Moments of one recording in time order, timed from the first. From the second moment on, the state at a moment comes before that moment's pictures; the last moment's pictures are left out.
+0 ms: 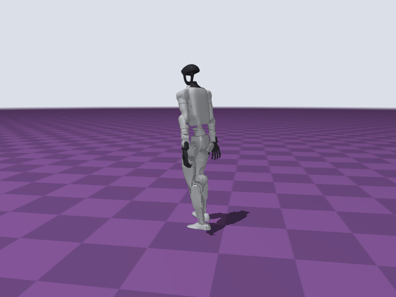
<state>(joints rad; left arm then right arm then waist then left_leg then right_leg) 0.10 0.16 0.00 1.46 0.49 0.04 0.06 -0.04 -0.13 -0.14 1.50 -0.47 0.01 0.00 -0.10 0.03 0.13 -0.02 -0.06 0.22 0.05 -0.07 0.13 -0.29 -0.10 -0.25 0.28 -0.10 -0.06</state>
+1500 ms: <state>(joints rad) -0.02 0.17 0.04 1.31 0.49 0.02 -0.09 -0.10 -0.16 0.06 1.58 -0.33 0.05 -0.01 0.03 0.04 0.16 -0.24 -0.15 0.00 0.12 0.16 0.17 -0.04 -0.07 -0.22 0.21 -0.06 0.10</state>
